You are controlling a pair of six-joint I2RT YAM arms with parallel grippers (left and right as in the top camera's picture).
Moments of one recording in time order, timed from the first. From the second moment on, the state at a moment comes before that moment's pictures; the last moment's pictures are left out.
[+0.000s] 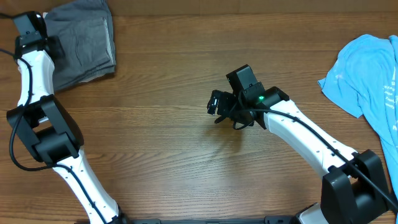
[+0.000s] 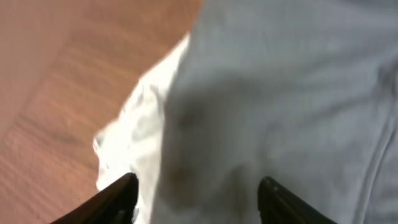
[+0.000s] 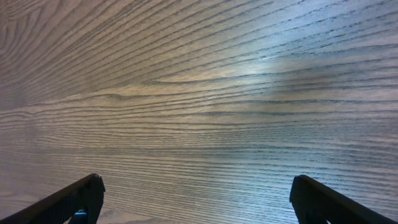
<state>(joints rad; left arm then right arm) 0.40 2.36 2.03 -0.52 -0.23 0.07 0.50 1.68 1.19 -0.64 -0.17 0.75</state>
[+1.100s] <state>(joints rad) 0.52 2.36 2.04 -0.76 -0.04 0.01 0.50 1.68 1.19 -0.67 -0.17 0.73</state>
